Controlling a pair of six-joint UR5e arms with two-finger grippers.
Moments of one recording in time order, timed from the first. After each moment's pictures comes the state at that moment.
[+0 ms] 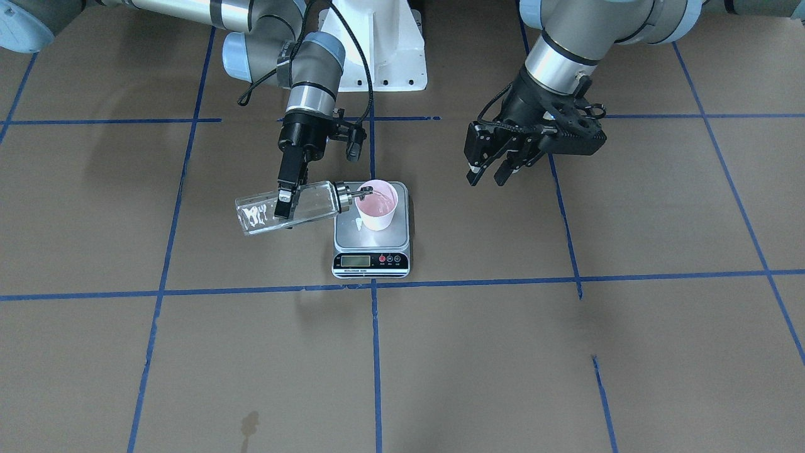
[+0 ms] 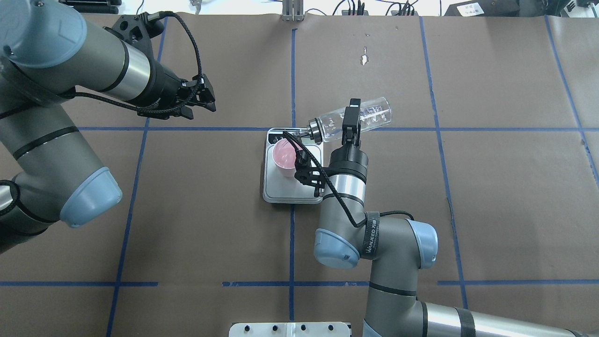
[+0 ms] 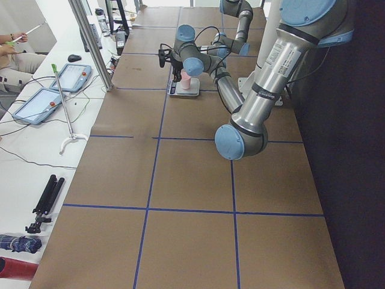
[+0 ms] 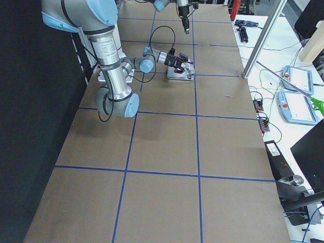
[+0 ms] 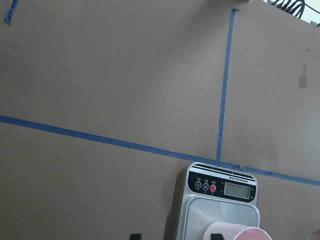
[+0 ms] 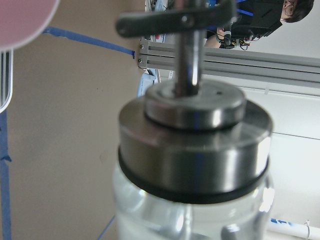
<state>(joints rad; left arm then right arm) -0.80 -2.09 -1.93 -1.75 -2.02 -1.37 0.27 -1.02 1.64 -1.50 0.36 -0.06</state>
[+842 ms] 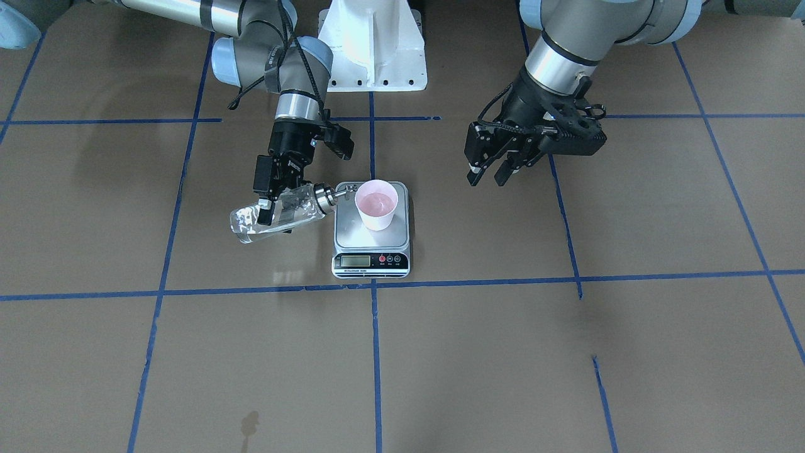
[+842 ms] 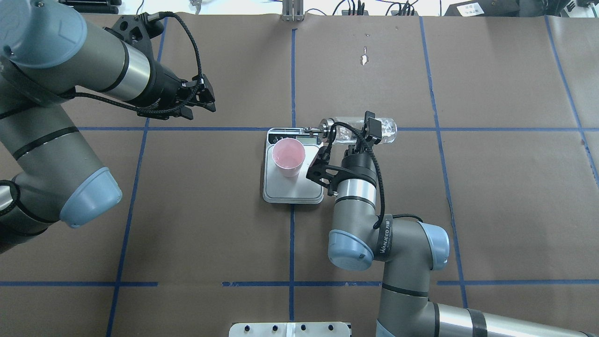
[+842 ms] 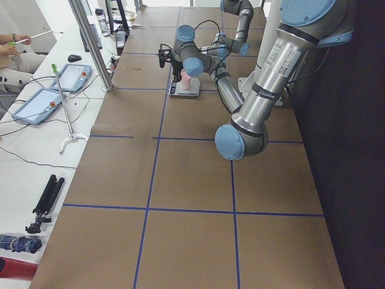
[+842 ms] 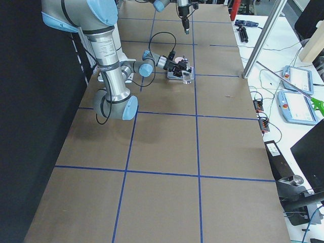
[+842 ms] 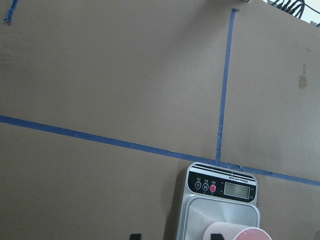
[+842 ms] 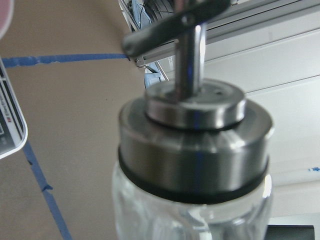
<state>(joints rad) -0.80 -2.09 -1.93 -1.75 -2.02 -1.37 0.27 -1.08 1.65 -1.41 0.47 0.31</state>
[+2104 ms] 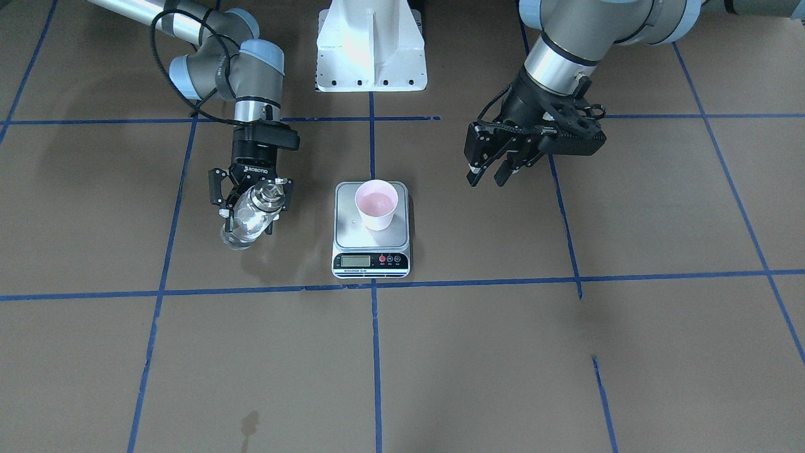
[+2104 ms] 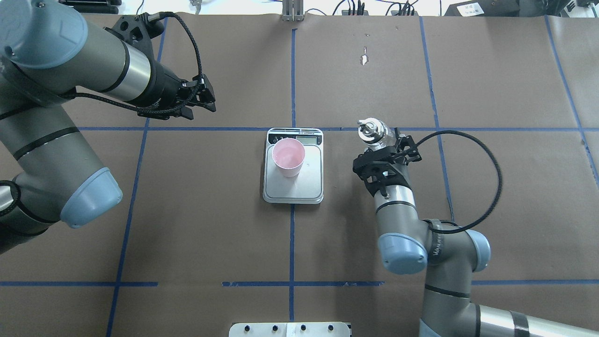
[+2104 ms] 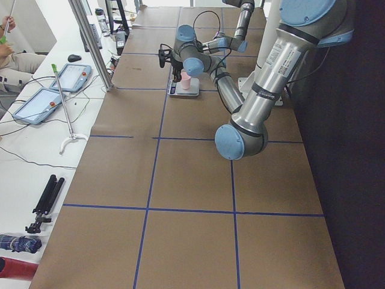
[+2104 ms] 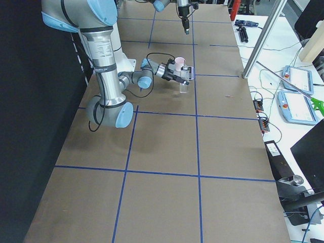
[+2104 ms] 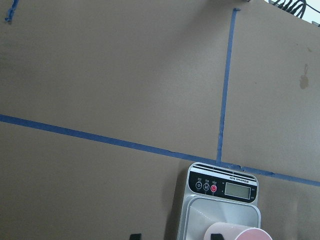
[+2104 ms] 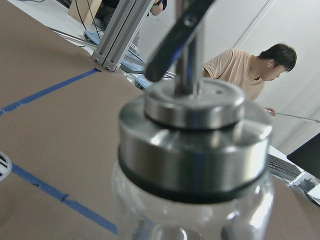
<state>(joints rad) -0.80 -2.09 -1.93 -1.75 -2.01 -1.37 0.28 -1.27 1.66 -1.00 0.60 0.78</state>
